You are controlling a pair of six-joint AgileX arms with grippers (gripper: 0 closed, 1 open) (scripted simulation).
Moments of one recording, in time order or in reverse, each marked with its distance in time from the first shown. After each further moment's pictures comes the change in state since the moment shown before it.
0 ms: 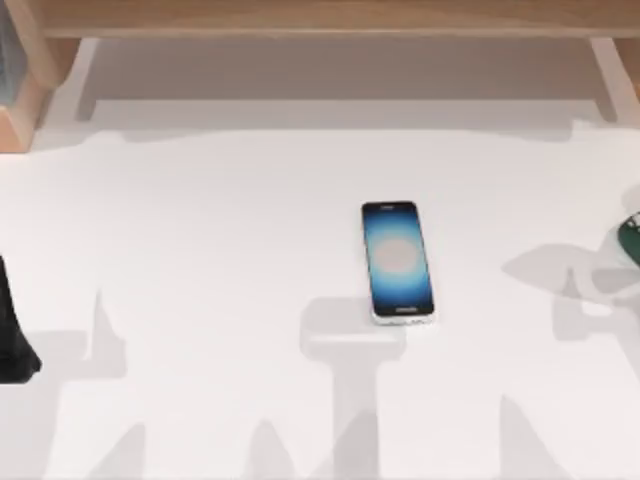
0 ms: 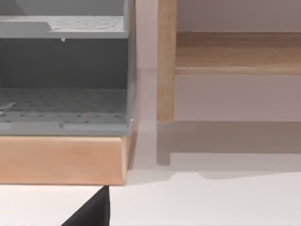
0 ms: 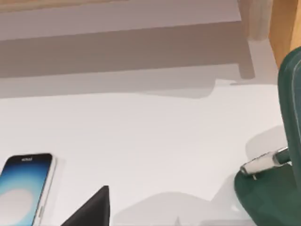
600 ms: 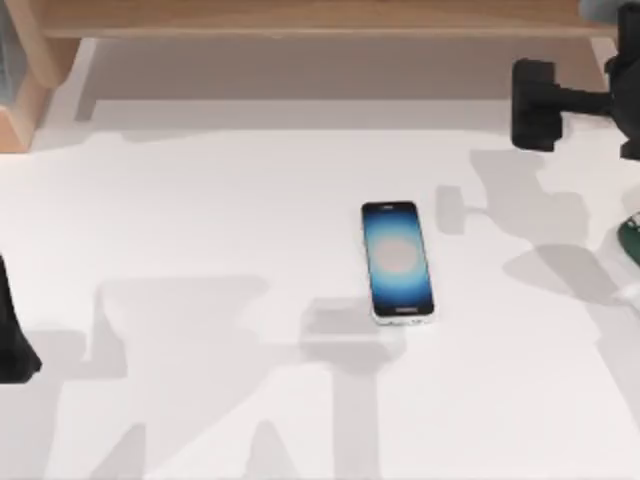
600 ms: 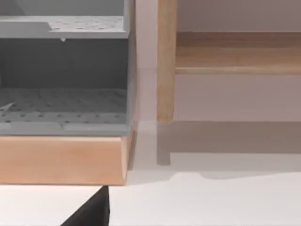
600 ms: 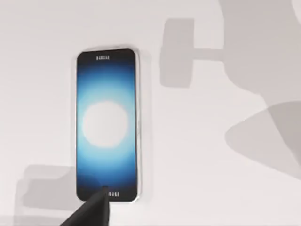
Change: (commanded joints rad) left arm 0.000 0.000 0.000 0.000 0.000 0.000; right arm 0.240 1.006 0.911 -0.576 0.002 0.239
